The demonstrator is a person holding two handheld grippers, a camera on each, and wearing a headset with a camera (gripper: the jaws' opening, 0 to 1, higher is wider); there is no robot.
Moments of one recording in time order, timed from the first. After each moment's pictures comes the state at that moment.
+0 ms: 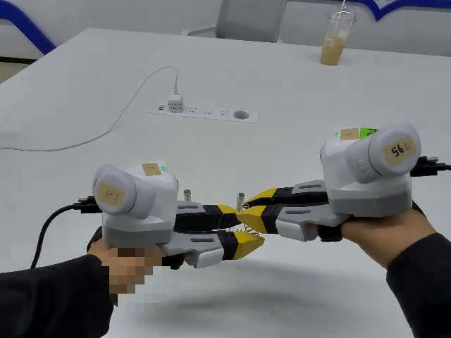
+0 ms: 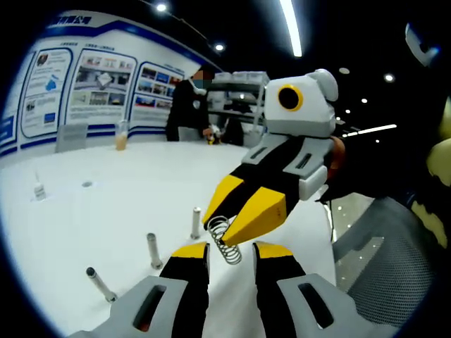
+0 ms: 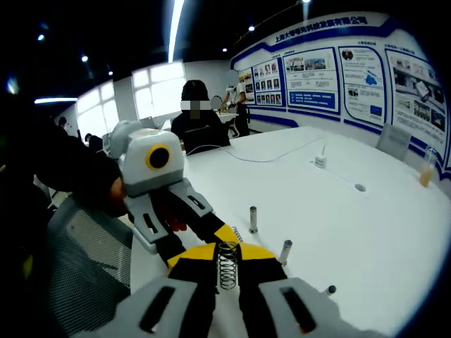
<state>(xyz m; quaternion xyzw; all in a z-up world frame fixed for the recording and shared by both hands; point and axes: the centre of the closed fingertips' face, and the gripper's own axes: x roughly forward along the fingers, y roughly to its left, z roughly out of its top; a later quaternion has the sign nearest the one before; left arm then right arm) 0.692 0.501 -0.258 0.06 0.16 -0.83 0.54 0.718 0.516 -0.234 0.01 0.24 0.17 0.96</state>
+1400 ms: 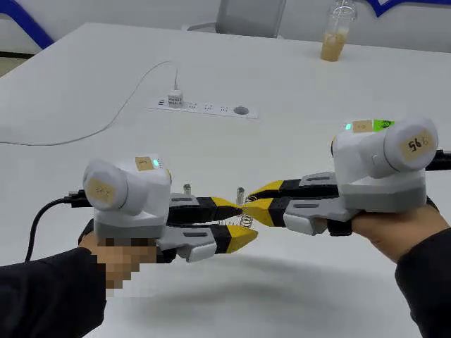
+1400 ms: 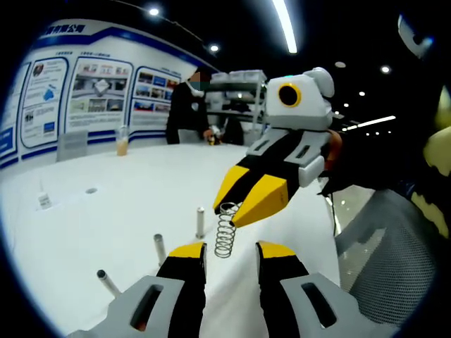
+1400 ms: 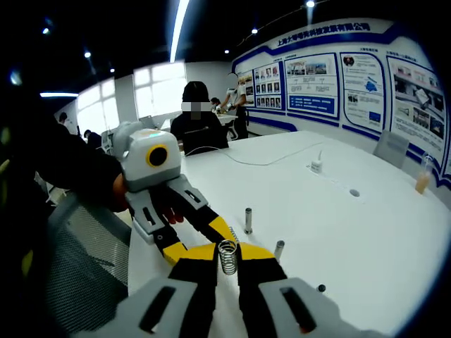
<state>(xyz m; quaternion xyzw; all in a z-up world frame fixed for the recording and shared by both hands) 0.696 0.507 -0.255 0.08 0.14 -0.83 0.54 0.710 0.508 -0.225 0.00 0.24 0.16 0.96</state>
